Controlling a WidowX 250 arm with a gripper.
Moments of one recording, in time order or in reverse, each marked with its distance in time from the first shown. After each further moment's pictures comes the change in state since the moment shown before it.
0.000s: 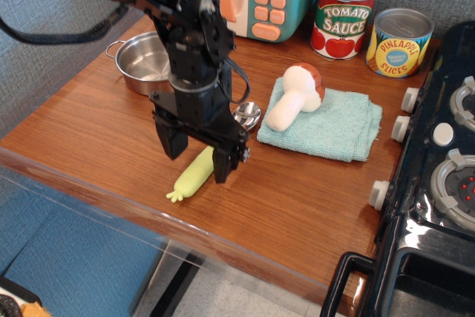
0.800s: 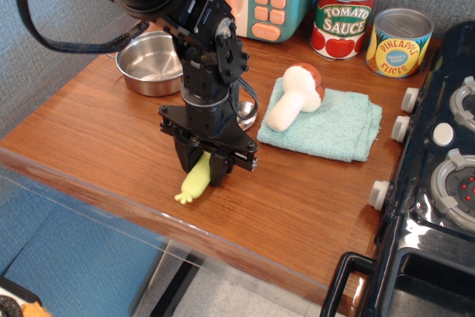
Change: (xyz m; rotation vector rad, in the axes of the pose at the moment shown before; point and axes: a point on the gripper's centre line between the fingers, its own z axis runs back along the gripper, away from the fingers) arm -0.001 0.002 -0.015 0.054 0.032 0.037
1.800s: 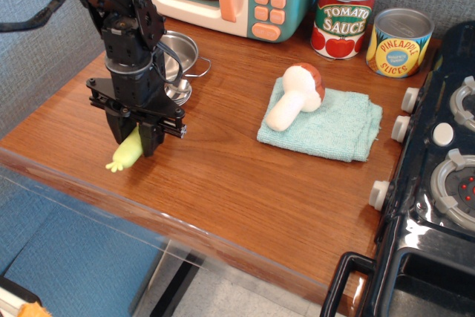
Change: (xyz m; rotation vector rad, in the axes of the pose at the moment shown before) arm -0.003 0.078 0.006 0.032 0.000 0.101
